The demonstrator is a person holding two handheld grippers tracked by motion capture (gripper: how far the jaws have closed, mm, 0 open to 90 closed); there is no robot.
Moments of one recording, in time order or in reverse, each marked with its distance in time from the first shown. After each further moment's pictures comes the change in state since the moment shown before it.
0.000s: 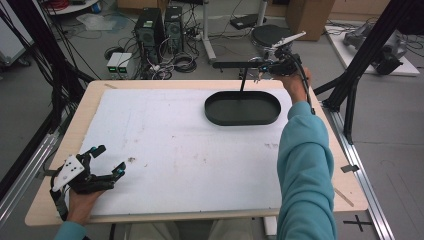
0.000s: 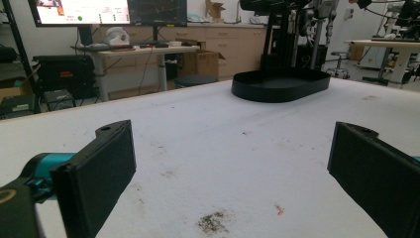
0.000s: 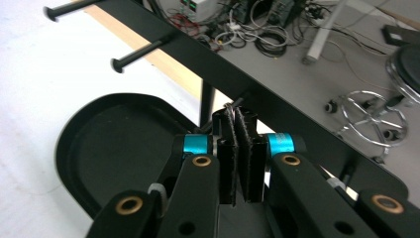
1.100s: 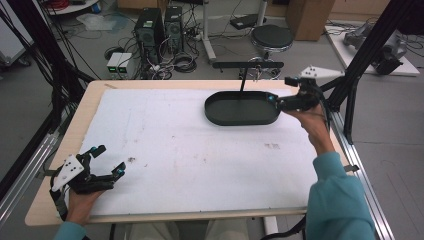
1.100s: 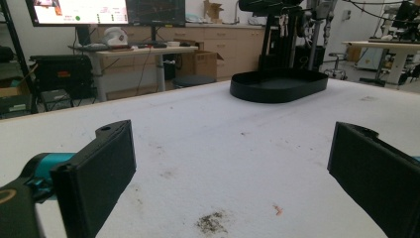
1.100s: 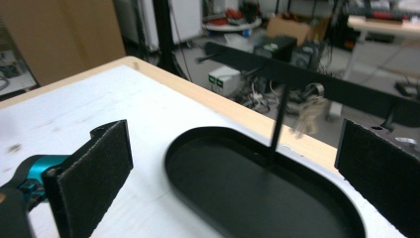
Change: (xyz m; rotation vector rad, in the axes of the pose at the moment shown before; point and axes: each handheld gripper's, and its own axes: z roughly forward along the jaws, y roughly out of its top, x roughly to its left) left arm 0.000 0.000 0.000 0.001 -0.005 -0.002; right arm 0.083 -0.078 -0.095 -0.362 0.082 0.103
